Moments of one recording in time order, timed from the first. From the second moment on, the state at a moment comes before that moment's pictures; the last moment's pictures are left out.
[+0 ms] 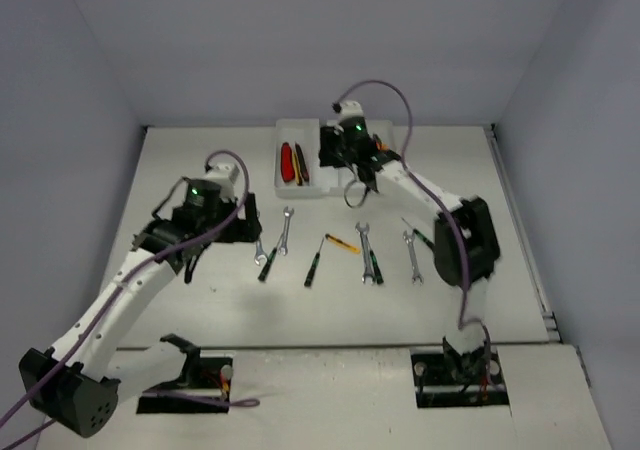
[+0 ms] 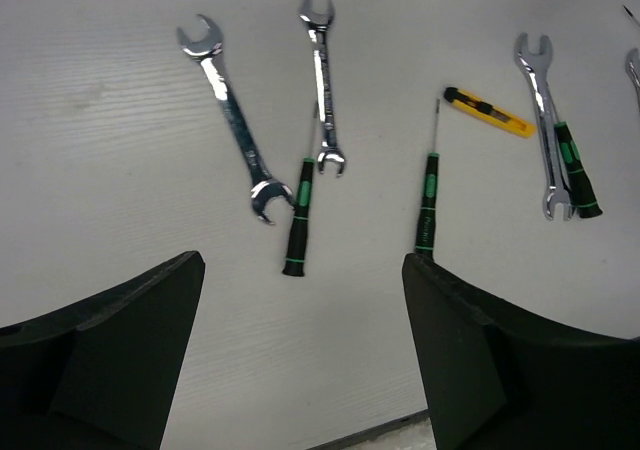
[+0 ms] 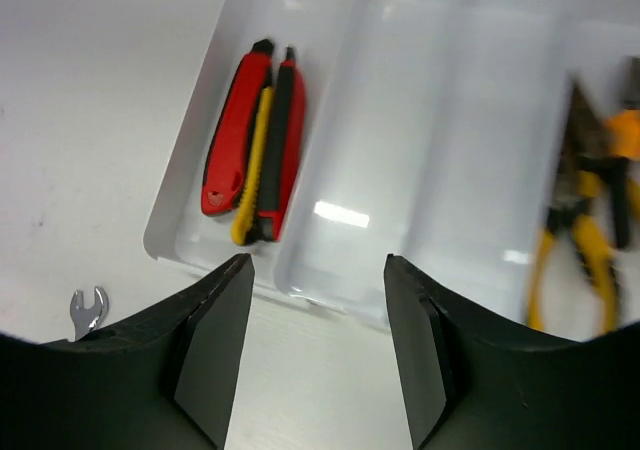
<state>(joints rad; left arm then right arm) -0.44 1.05 1.02 -0.69 -0.02 -0.34 0.51 1.97 1.58 -0.10 0.10 0.27</state>
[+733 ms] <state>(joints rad) -0.97 1.87 1.47 -0.53 -0.43 -1.09 0.26 0.84 0.56 -0.12 0.38 0.42</state>
